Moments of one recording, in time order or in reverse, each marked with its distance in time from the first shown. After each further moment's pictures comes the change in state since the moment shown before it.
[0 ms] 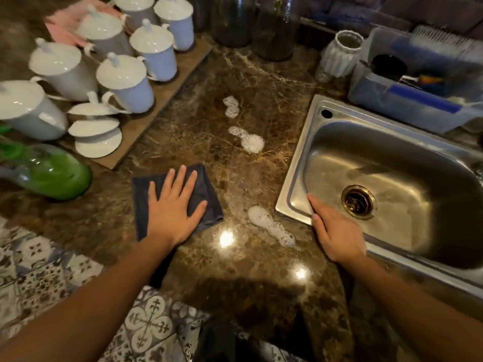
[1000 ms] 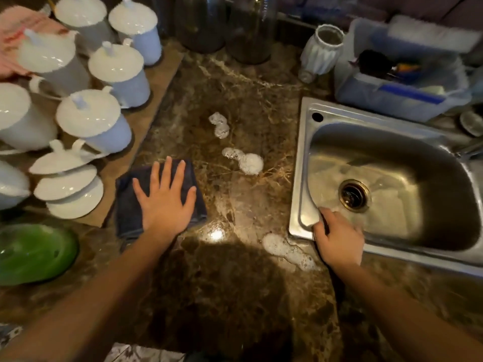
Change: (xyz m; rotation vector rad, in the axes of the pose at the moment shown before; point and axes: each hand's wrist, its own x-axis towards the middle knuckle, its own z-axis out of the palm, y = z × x) left_hand 0.112 -0.027 -0.016 0.009 -0.059 0.019; right_hand 0.025 -0.049 0.015 -0.017 0.148 0.501
